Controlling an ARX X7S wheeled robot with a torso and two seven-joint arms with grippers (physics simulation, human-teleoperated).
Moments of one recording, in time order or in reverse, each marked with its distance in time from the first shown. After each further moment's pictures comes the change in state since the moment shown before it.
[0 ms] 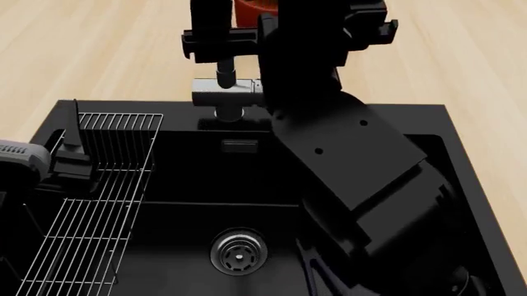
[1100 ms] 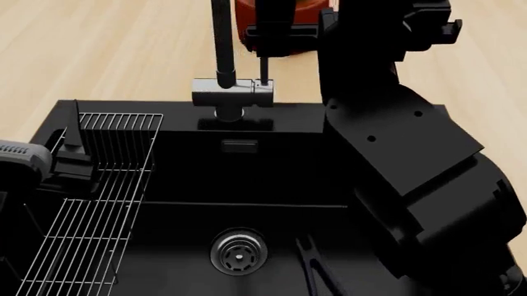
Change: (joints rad) left arm -0.004 -0.008 0.010 0.001 -0.007 -0.002 -0.013; right arm 0.018 0.102 0.023 0.022 0.005 0.046 0.022
